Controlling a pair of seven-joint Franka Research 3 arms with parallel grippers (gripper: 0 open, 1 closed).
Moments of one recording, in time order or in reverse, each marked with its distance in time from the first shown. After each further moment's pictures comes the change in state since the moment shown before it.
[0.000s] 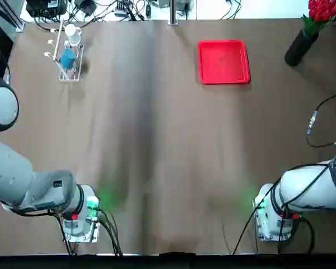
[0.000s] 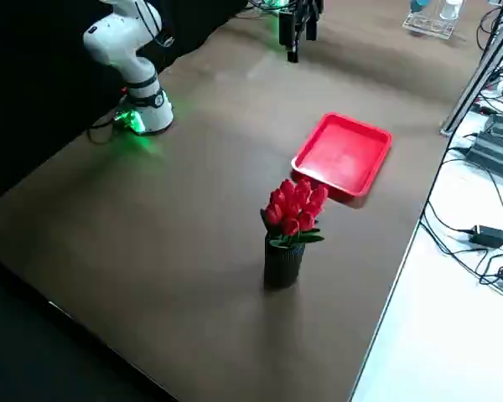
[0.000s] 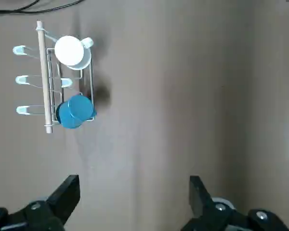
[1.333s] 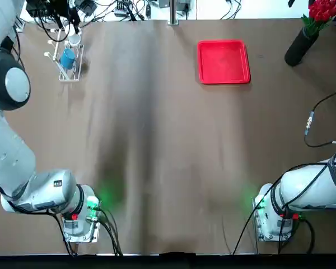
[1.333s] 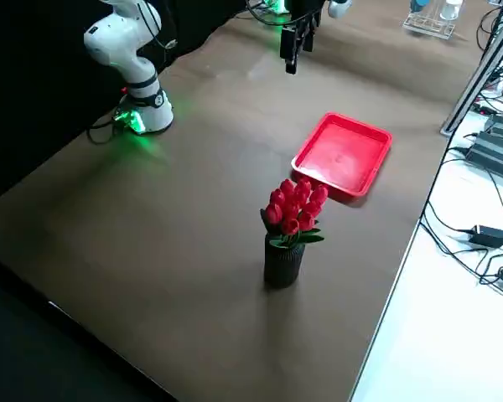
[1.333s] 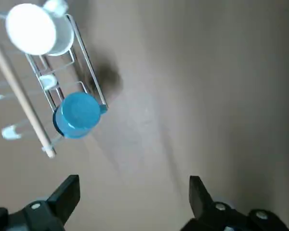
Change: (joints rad) left arm 0.004 0.254 -0.010 -0.024 0.190 0.022 0.315; right arm 0.019 0.036 -0.002 -0.015 -0.001 -0.031 0.000
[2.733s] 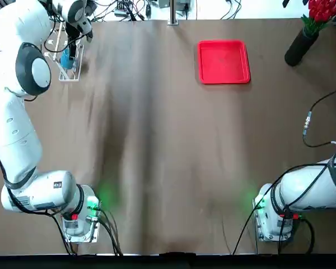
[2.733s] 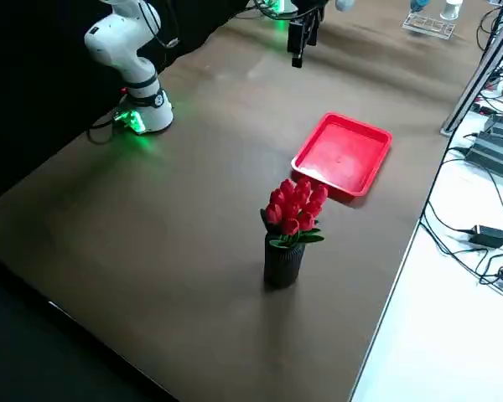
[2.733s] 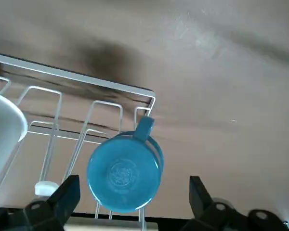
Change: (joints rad) left arm -0.036 0.280 -0.002 0.003 0.471 0.111 0.657; right arm 0.041 -0.001 0.004 0.002 0.000 -0.004 0.000
